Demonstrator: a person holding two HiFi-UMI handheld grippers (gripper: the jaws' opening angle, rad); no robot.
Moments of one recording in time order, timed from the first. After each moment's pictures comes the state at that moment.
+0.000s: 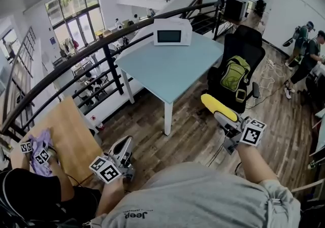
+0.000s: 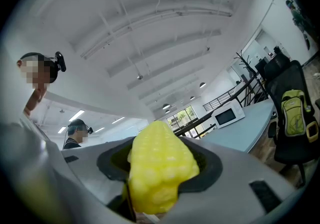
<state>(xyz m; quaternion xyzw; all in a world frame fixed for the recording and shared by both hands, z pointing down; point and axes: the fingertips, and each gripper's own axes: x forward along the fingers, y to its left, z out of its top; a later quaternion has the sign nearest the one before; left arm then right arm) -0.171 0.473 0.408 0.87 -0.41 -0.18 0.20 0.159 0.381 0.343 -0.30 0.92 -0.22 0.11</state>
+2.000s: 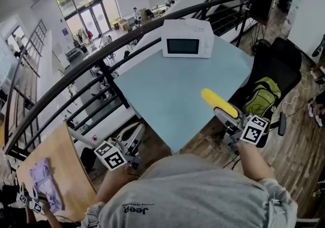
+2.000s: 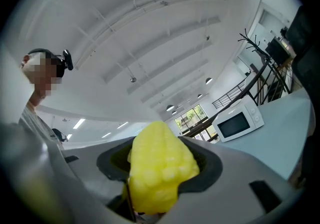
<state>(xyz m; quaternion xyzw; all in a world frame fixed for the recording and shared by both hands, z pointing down) -0.133 0.056 0.398 0.88 -0.40 -0.14 0.21 0.138 -0.036 0.376 -0.23 0.94 -0.23 0.13</state>
